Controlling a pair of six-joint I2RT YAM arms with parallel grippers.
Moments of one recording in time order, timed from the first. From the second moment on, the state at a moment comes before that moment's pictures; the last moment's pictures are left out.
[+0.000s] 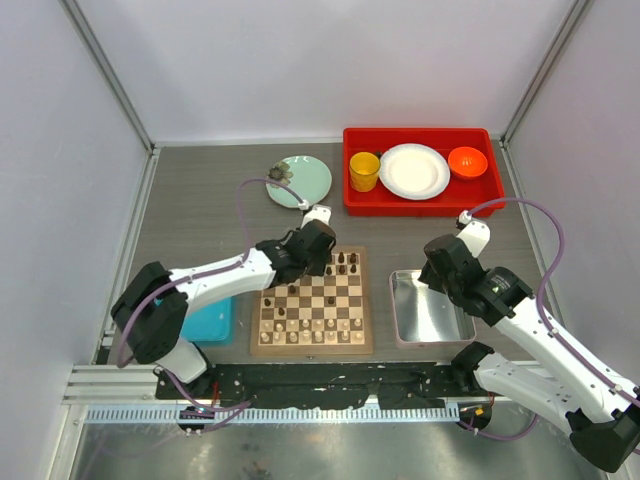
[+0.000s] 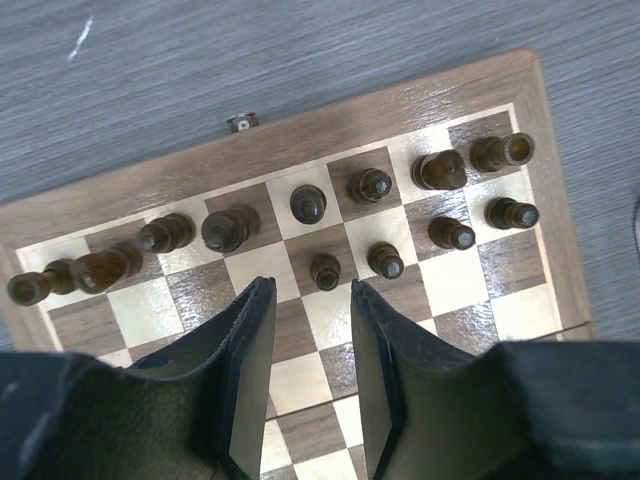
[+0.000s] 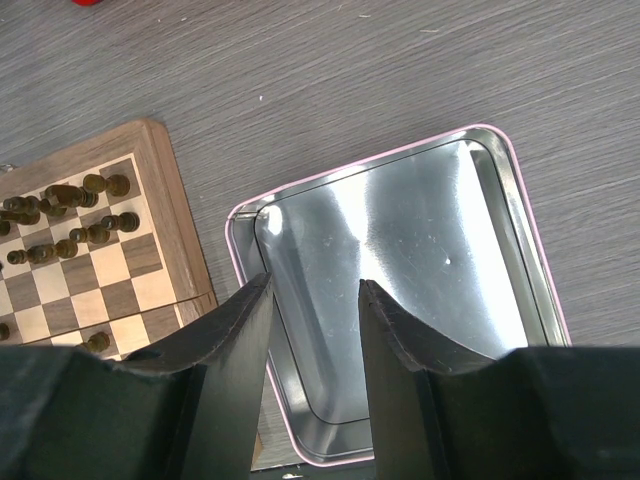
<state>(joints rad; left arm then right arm) -0.89 1.59 1.02 -0.32 -0.37 -0.49 0.64 0.81 0.83 -0.91 0.51 0.85</state>
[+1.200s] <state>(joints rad) -1.12 1.61 0.98 -0.38 -0.37 -0.61 0.63 0.81 0.83 -0.91 0.51 0.85</state>
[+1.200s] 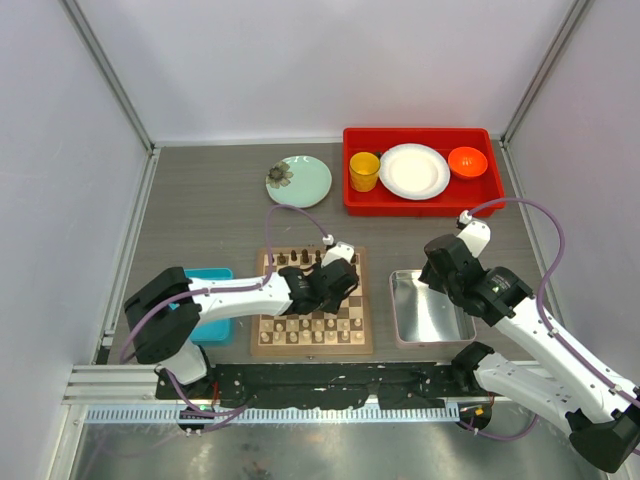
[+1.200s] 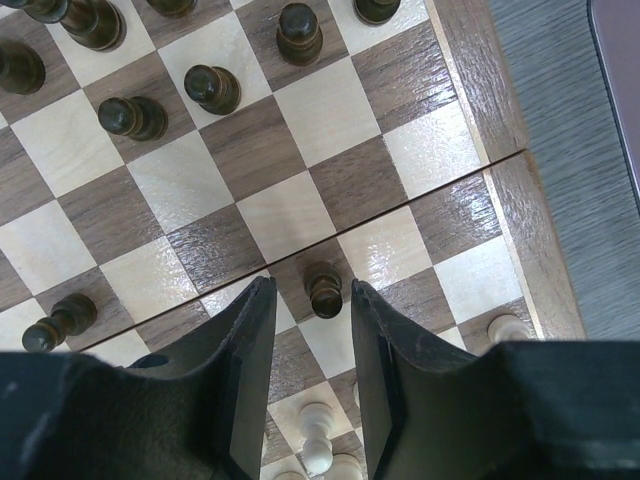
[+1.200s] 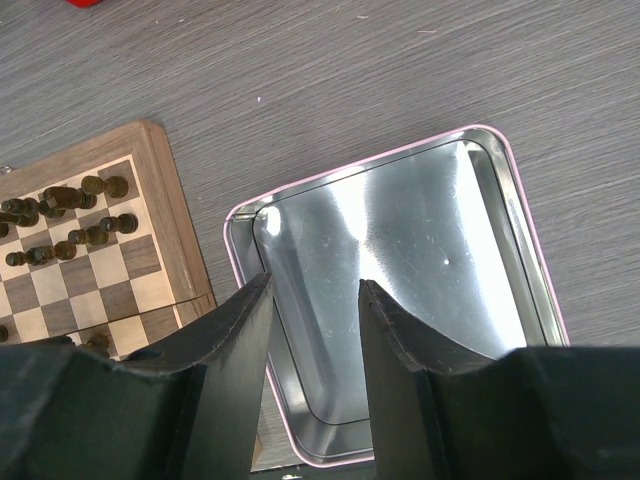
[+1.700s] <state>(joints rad) -1.12 1.61 0.98 -0.37 -0.37 -0.60 0.63 0.81 0.83 -0.91 0.51 0.85</state>
